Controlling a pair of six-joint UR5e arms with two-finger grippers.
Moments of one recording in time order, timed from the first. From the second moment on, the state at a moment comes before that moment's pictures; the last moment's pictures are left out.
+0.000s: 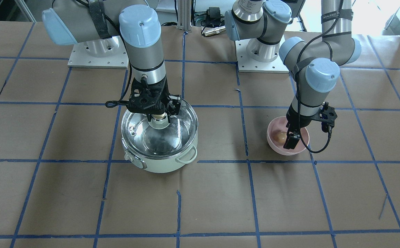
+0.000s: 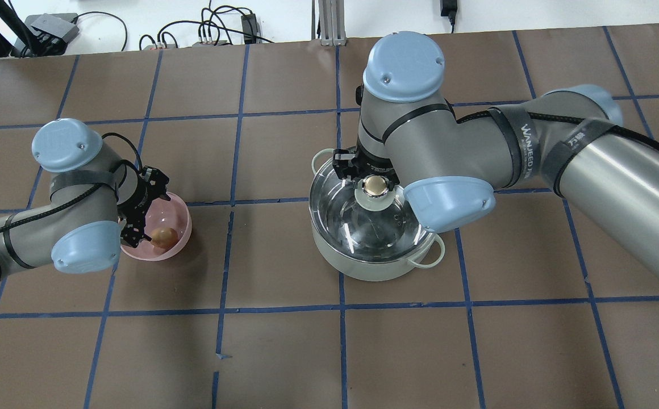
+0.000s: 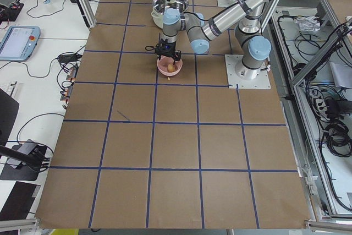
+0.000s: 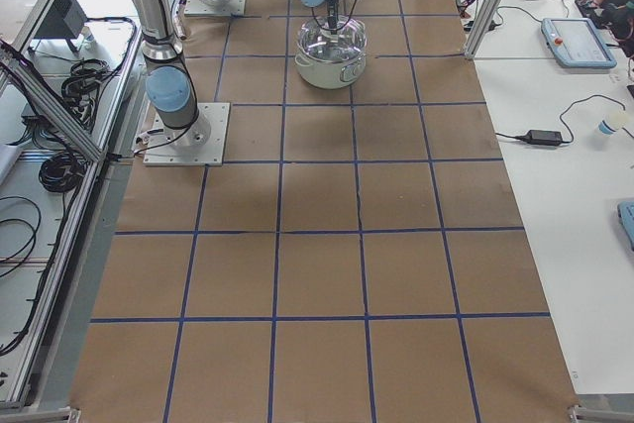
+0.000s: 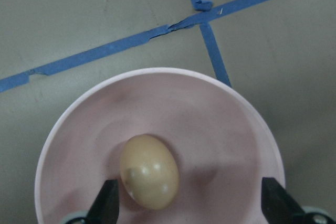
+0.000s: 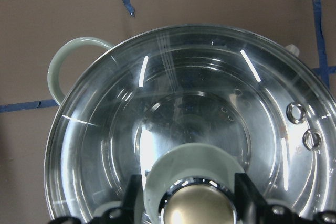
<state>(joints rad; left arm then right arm) -1.34 -1.72 -2.18 -0.72 1.63 -1.02 1.90 -1.41 1.80 -2.08 -1.56 0.43</state>
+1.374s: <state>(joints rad) -1.33 -1.76 -2.20 -0.71 1.63 -1.02 1.77 -1.45 1.61 -1.89 -1.60 0.37</state>
